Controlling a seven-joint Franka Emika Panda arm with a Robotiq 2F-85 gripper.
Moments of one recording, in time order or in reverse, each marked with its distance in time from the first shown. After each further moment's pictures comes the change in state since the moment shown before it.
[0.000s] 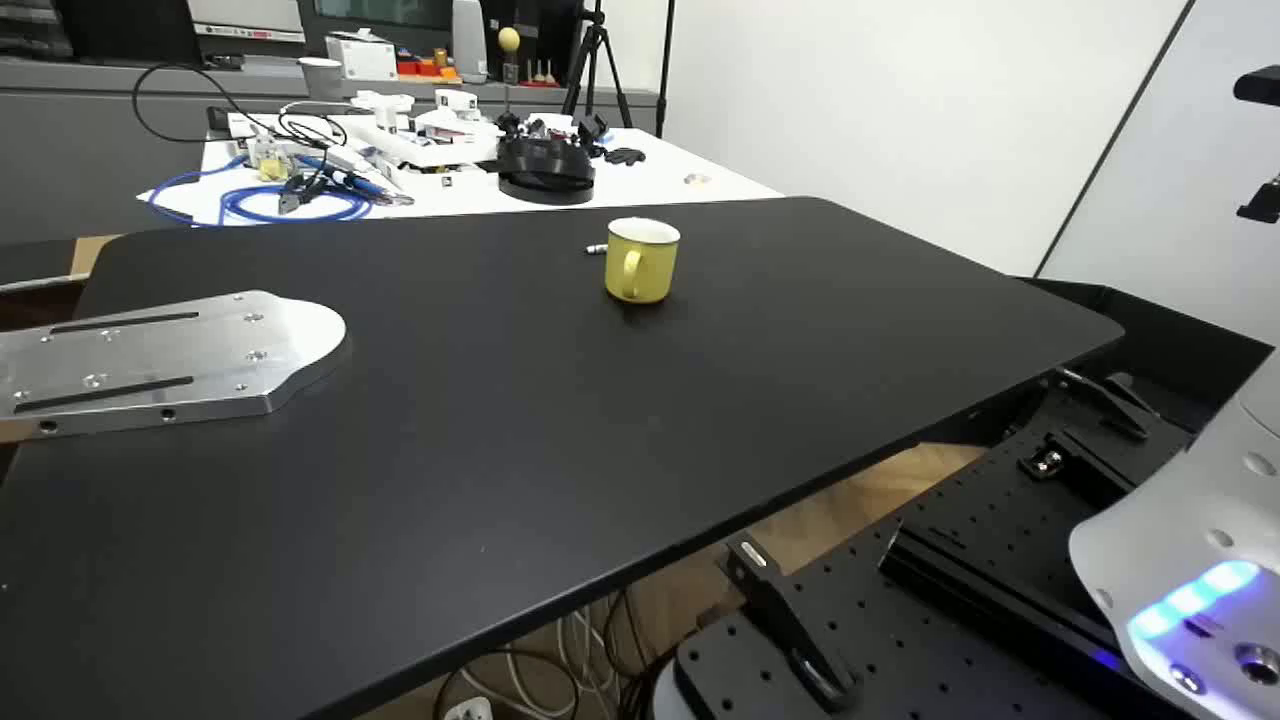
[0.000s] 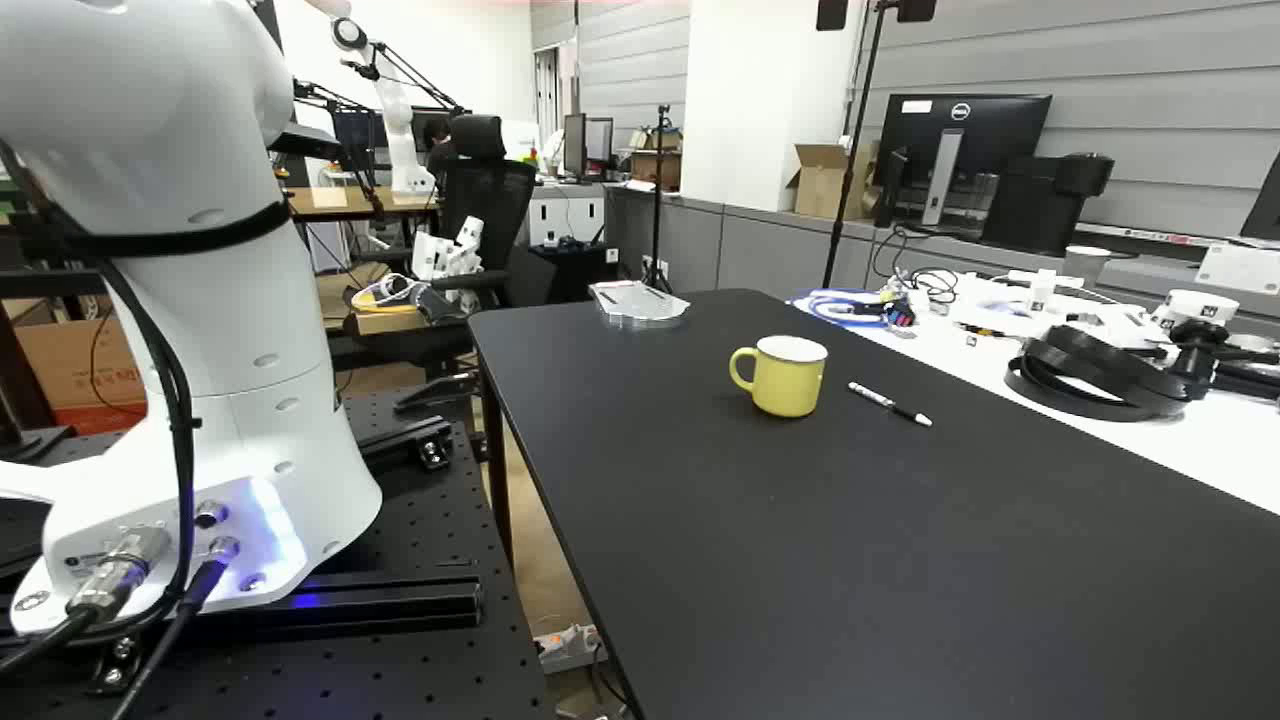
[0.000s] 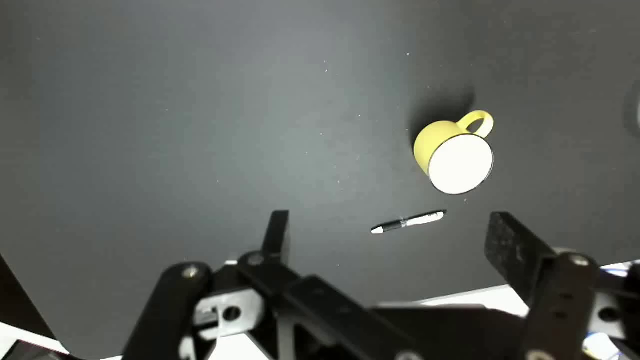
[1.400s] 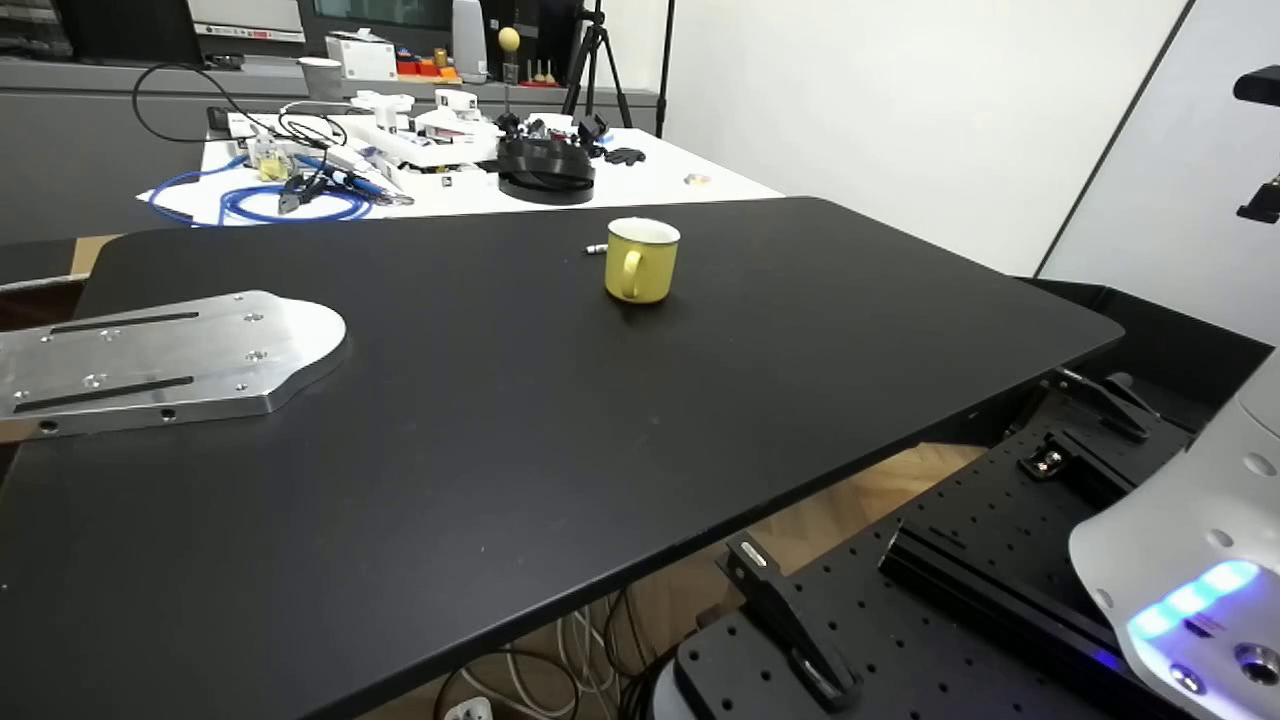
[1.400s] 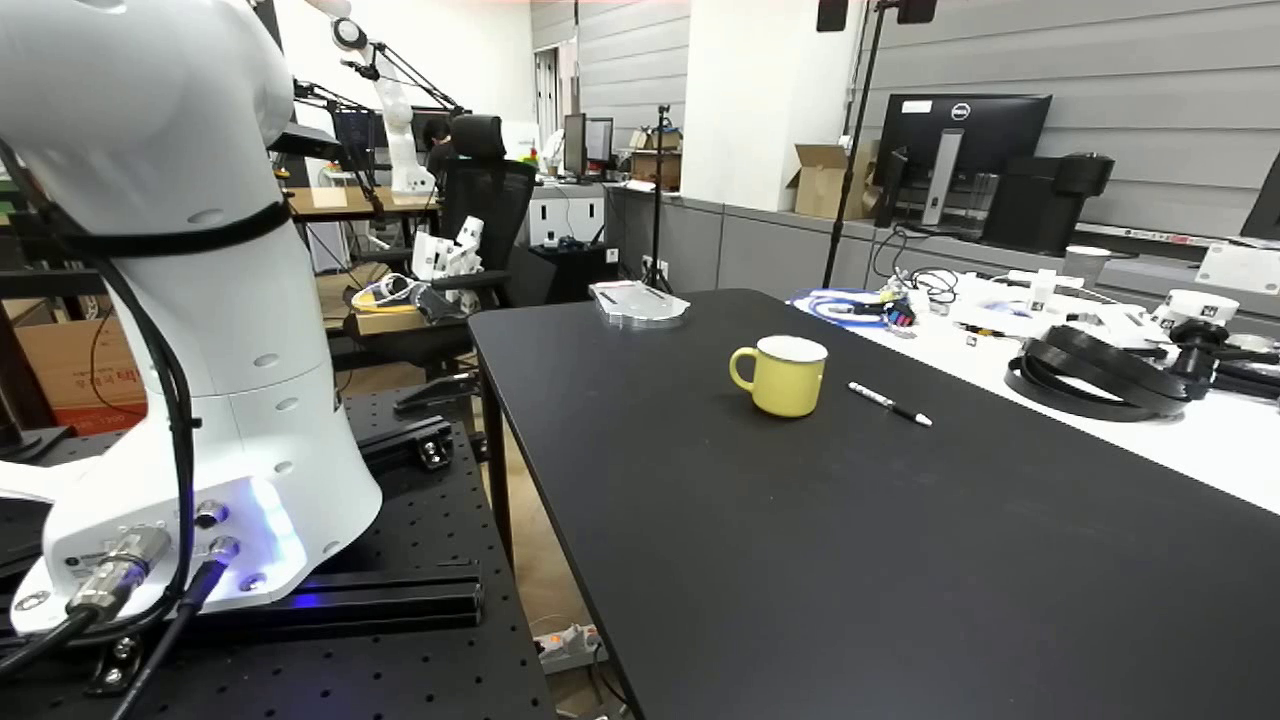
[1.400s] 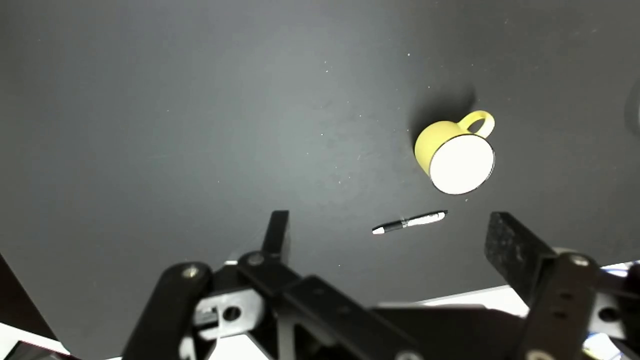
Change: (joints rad) arm -0.003 0.001 0.002 -0.001 0.000 0.002 0.002
